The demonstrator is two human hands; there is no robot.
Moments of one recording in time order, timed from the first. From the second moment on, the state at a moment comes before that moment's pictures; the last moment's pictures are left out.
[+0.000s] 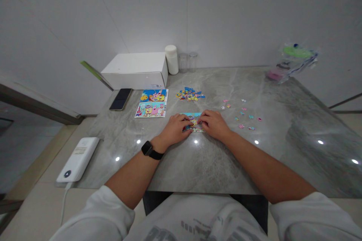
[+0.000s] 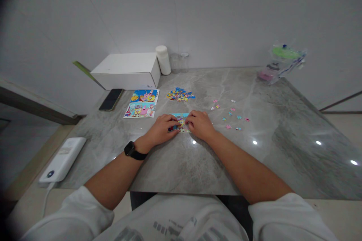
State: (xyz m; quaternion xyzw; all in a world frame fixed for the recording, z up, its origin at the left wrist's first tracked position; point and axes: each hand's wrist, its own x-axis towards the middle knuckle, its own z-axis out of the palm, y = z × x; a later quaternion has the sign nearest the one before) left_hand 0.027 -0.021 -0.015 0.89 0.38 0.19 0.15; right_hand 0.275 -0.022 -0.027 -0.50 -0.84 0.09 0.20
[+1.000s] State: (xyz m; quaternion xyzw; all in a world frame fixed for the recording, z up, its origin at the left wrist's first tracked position) left_hand 0.023 -0.013 -0.009 0.85 0.37 0.31 0.20; right_hand 0.270 -0.029 -0.015 -0.51 -0.82 0.09 0.24
